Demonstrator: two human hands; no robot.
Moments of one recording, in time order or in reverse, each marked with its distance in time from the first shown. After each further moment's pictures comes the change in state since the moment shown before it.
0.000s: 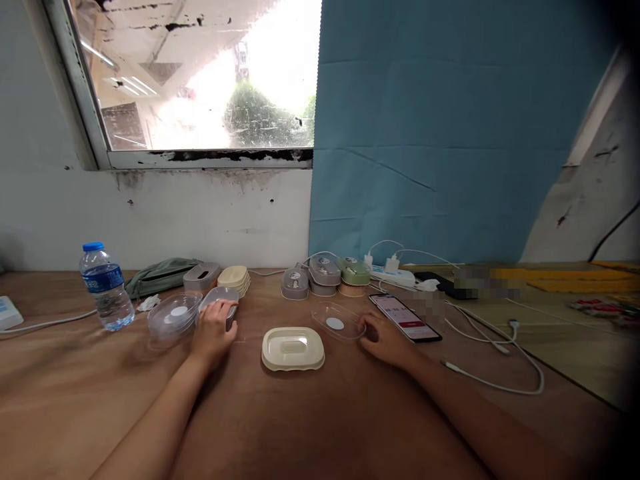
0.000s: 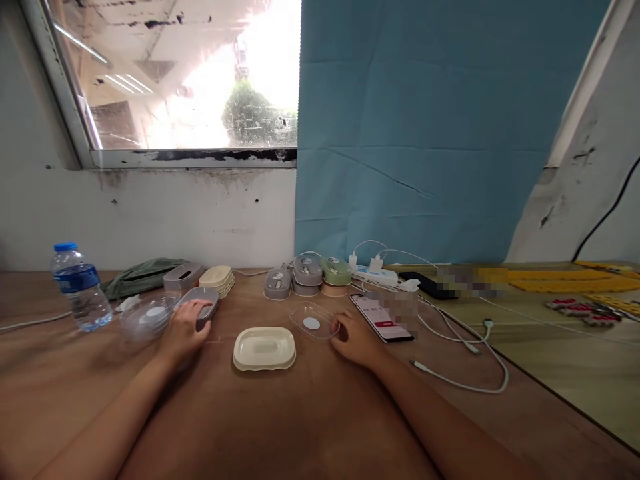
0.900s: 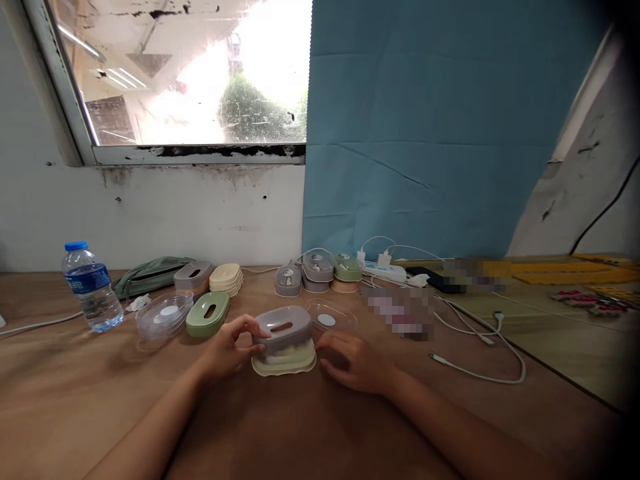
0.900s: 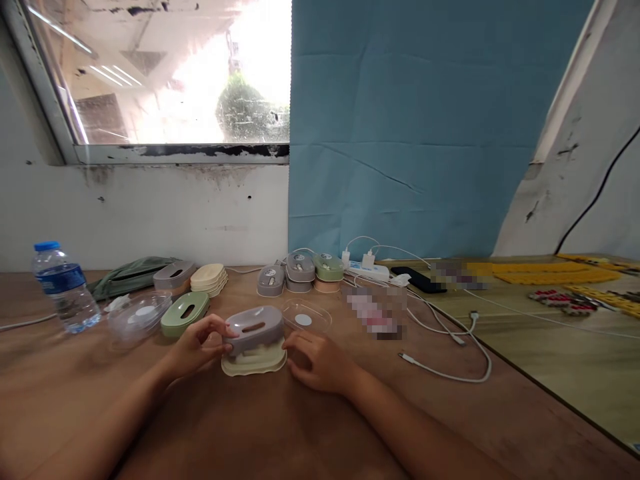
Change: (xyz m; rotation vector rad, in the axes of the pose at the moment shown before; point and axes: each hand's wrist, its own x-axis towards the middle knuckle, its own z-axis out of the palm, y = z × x) left_hand -0.012 0.039 0.004 -0.950 -0.346 0.086; right_hand -0.015 -0.072 0.004 0.172 -0.121 -0.388
